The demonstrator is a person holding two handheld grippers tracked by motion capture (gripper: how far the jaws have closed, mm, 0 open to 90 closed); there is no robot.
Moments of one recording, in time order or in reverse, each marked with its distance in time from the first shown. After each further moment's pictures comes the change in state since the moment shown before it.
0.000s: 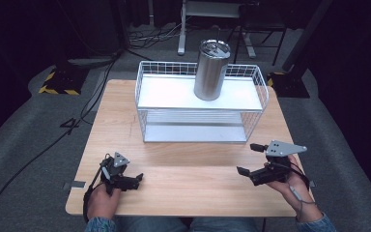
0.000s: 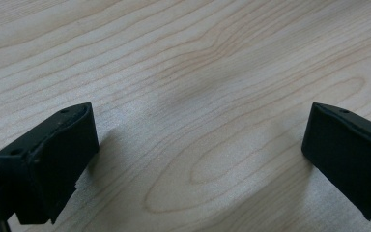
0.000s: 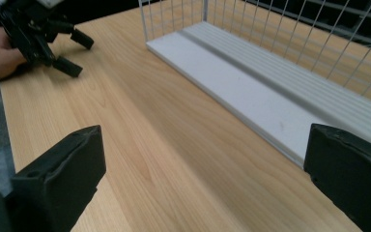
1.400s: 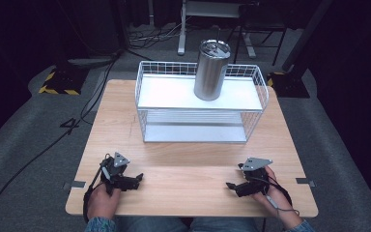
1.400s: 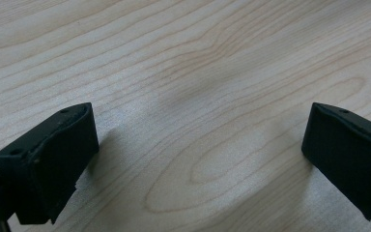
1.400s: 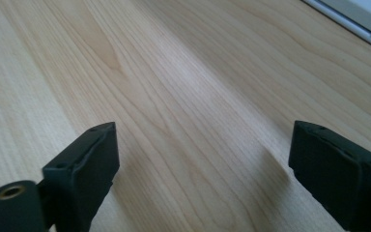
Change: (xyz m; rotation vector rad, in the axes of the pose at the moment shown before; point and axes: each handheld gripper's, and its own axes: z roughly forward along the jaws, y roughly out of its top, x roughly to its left) left arm 0.000 0.000 0.000 0.000 0.000 0.000; right arm 0.007 -0.069 0.062 0.295 -0.066 -0.009
